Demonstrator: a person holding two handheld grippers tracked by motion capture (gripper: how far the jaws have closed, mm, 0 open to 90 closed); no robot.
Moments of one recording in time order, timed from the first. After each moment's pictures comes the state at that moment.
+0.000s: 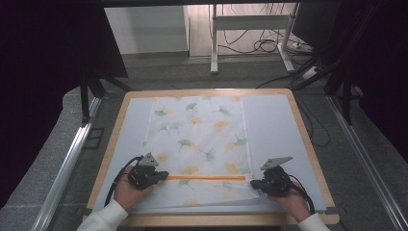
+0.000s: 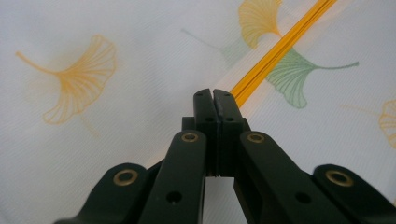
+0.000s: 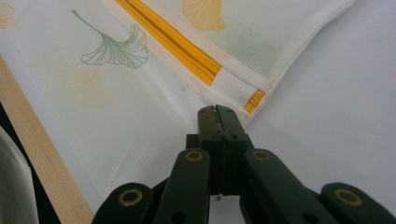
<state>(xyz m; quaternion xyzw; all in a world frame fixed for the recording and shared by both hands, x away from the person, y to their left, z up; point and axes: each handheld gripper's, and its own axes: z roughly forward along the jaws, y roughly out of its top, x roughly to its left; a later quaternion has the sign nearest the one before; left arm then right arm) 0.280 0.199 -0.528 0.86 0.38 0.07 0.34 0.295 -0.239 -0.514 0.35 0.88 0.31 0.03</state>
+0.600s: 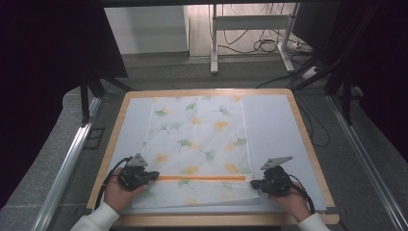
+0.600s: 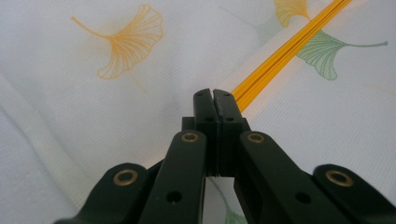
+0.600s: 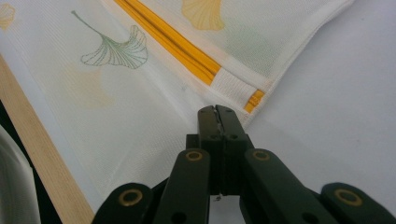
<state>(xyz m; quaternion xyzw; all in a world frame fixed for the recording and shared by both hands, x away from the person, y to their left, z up) 0.274 0.225 -0.530 0.85 0.40 0.08 0.34 0.295 -0.240 -0.514 0.35 0.88 0.31 0.03</state>
